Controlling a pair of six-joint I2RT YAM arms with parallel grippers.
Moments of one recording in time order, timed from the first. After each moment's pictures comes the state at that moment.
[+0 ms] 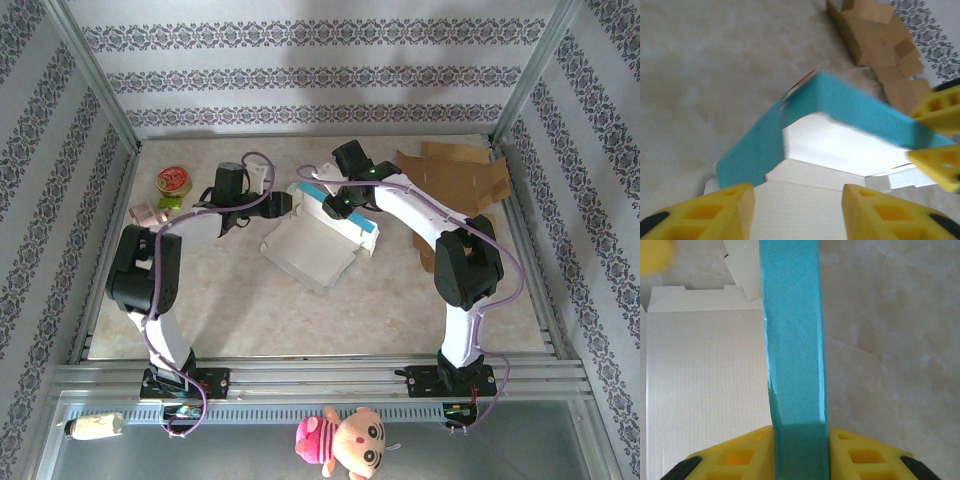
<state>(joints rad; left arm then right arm) -0.21 1.77 1.09 0.09 0.63 -0.26 0.51 1.93 1.62 -0.73 -0.13 -0.32</state>
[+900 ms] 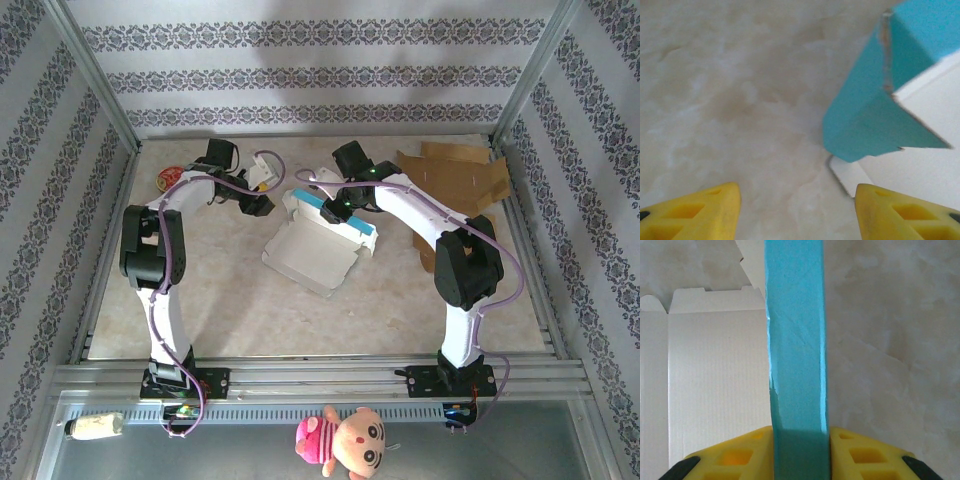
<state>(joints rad) -0.10 2.02 1.54 -0.58 0.66 0.81 0.51 1.93 1.62 -0.77 -0.23 -0.39</state>
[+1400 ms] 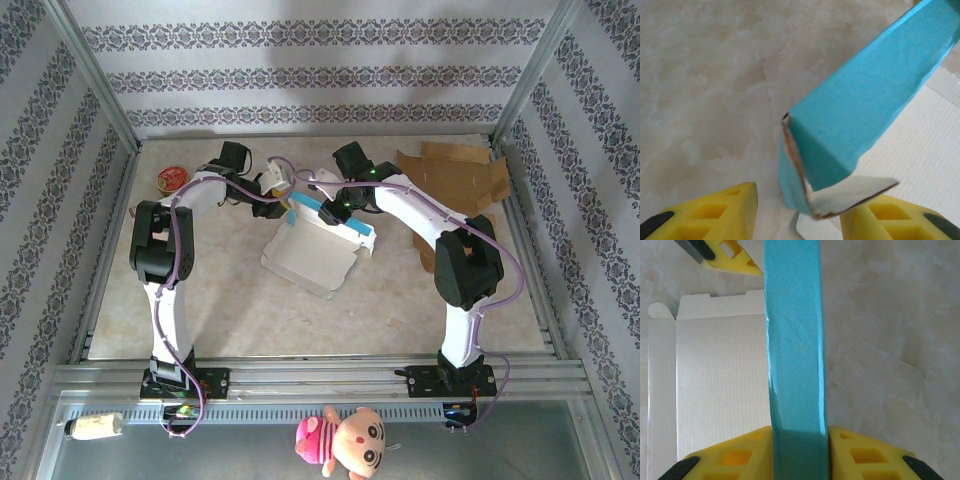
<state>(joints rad) -0.16 2.08 1.58 -0.57 0.81 0.89 0.51 1.93 1.60 -0.75 -0.28 -0.39</state>
